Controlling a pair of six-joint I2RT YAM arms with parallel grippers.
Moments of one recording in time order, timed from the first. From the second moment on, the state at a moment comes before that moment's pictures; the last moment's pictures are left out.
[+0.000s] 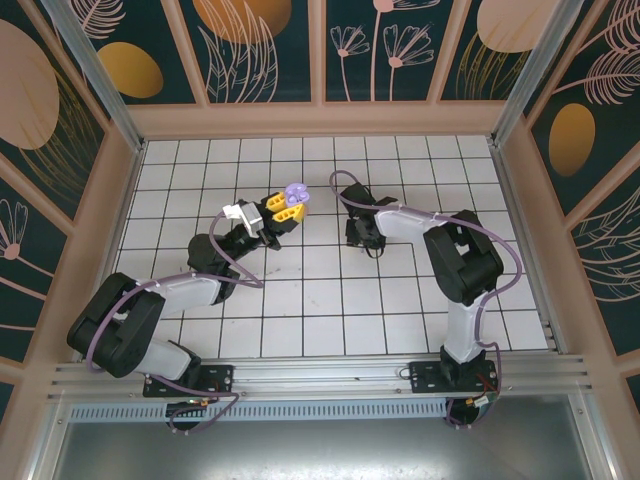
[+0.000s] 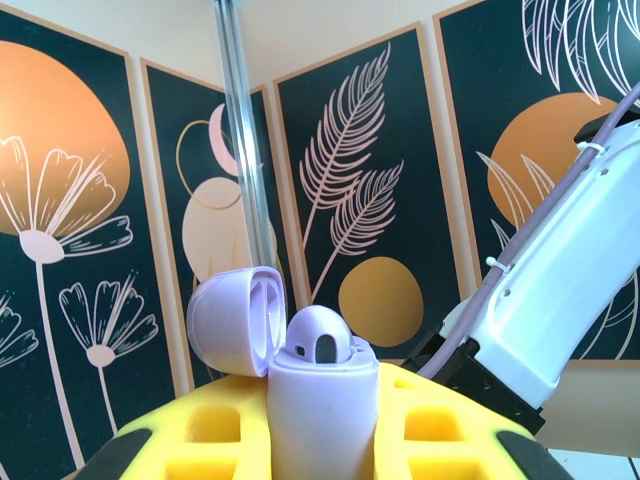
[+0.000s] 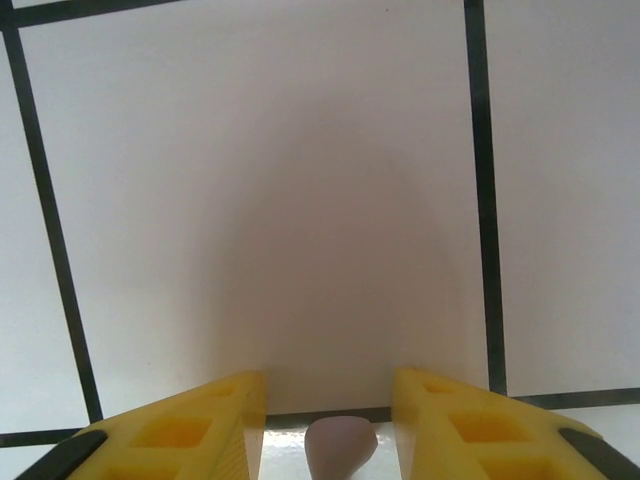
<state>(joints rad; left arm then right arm) -0.53 1.44 0.51 1.50 0.57 -0.16 0.58 1.93 1.23 -0.56 0.14 0.62</state>
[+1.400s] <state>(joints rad) -0.53 1.44 0.51 1.50 0.56 -0.15 0.62 1.87 1.21 -0.54 0.17 0.63</state>
